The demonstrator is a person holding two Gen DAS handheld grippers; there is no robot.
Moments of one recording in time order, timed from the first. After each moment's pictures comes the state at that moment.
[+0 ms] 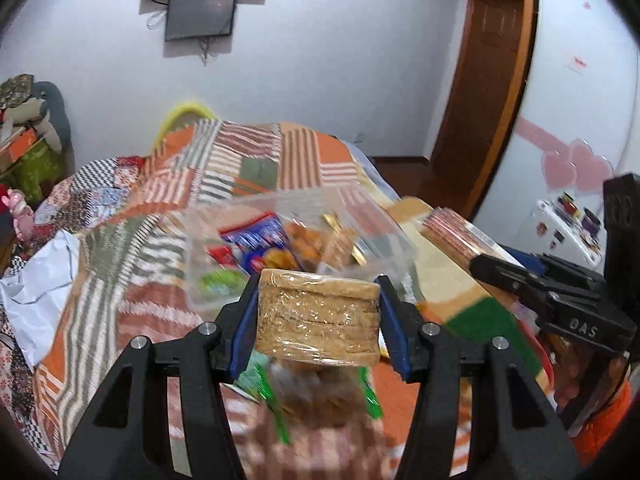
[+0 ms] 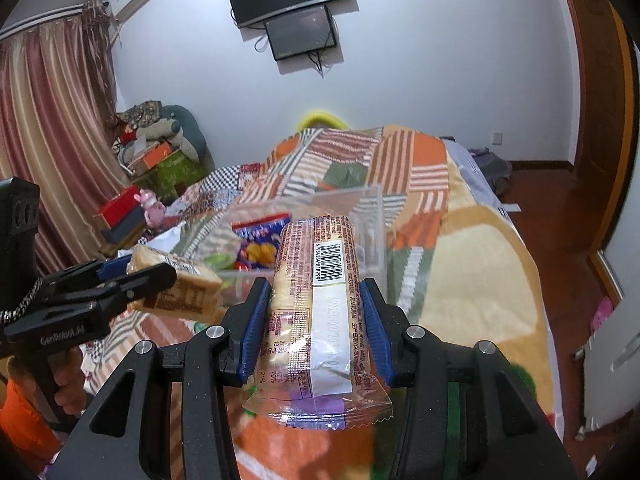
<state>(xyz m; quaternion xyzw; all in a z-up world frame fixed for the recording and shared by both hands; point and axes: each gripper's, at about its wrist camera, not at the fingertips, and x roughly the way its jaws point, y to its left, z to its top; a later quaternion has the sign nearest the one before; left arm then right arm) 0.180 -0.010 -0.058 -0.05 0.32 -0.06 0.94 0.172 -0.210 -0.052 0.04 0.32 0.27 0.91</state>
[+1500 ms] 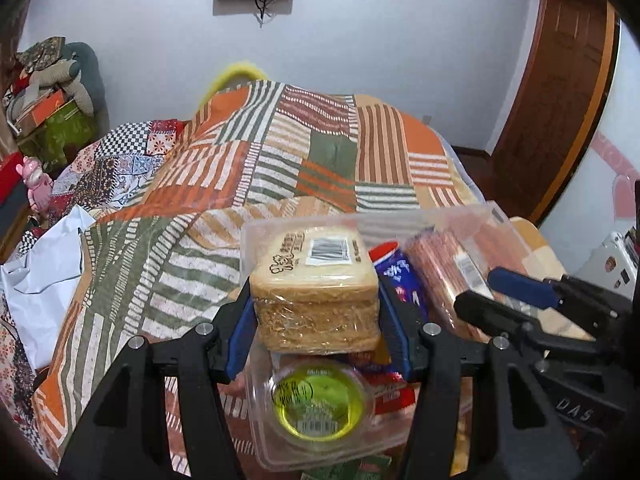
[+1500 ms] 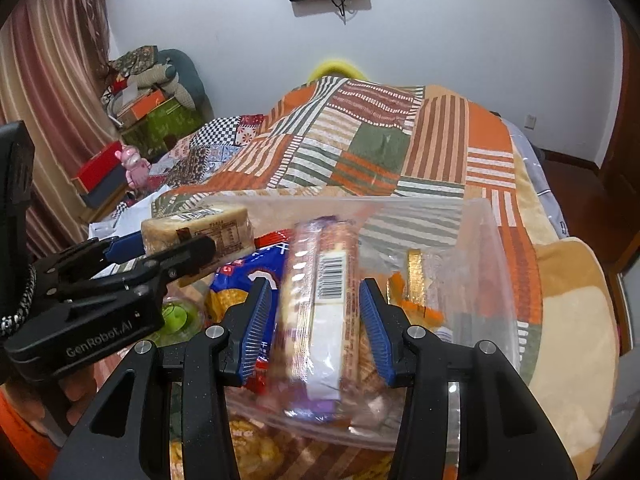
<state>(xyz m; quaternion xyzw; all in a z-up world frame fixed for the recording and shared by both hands) 0.320 0.058 -0.125 -0.07 0.38 0.02 0.92 0.279 -0.104 -0.096 -0.02 0.40 0.28 0.87</state>
